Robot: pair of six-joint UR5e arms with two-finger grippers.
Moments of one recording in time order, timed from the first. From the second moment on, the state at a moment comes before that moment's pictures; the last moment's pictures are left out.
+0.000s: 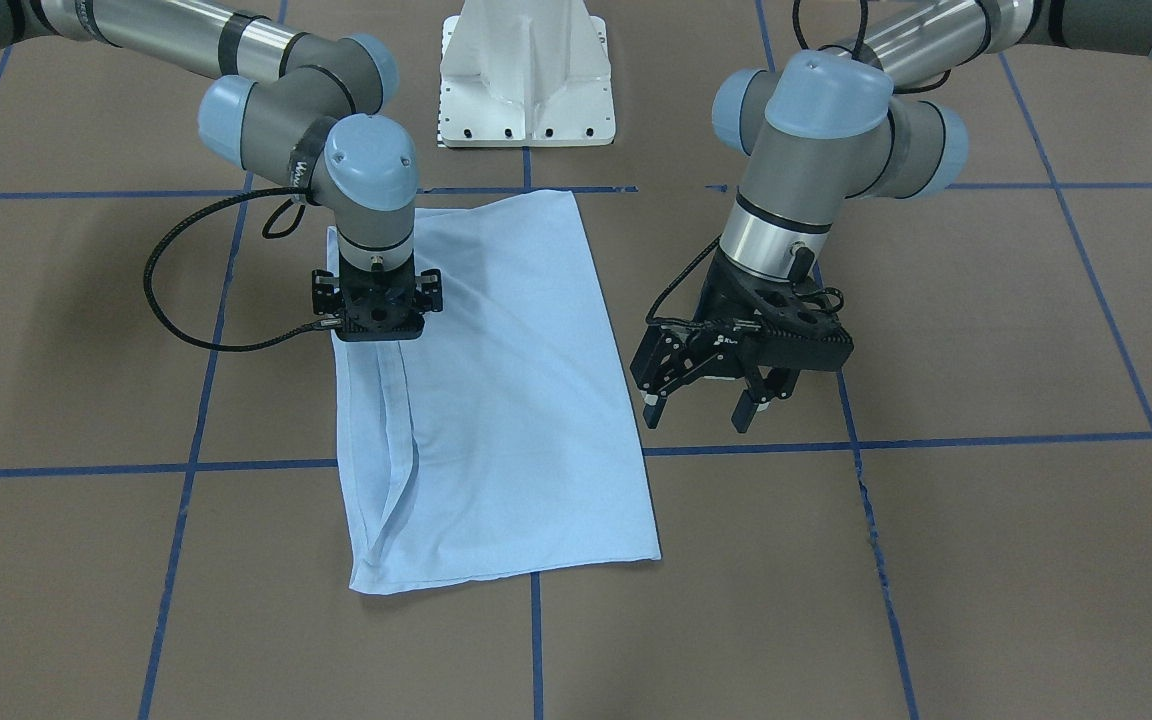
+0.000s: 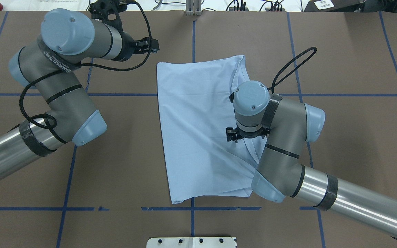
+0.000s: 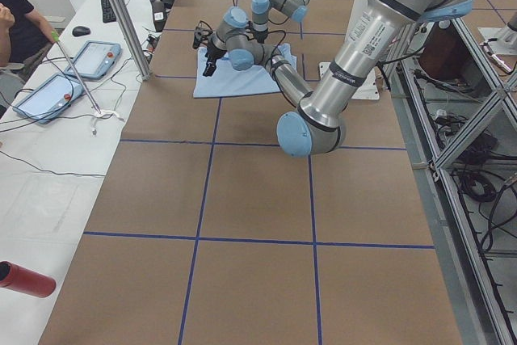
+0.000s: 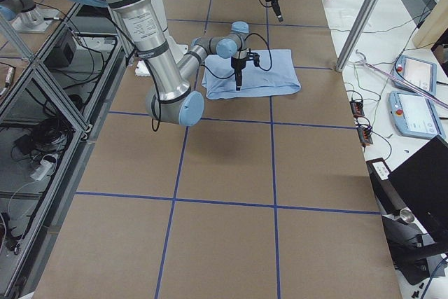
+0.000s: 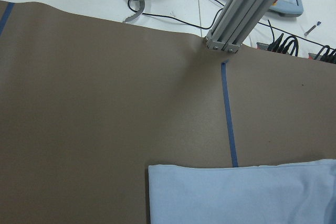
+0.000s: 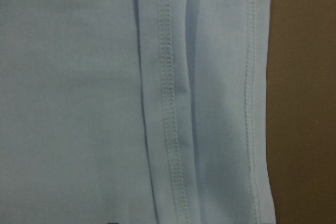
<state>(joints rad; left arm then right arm) -0.77 -2.22 -1.61 -2.01 -1.72 -1.22 0.53 -0.99 1.64 -1.71 1.85 1.02</state>
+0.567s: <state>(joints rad) -0.77 -2.22 -1.61 -2.02 -1.72 -1.22 0.53 -0.99 1.67 -1.83 1.86 0.97</state>
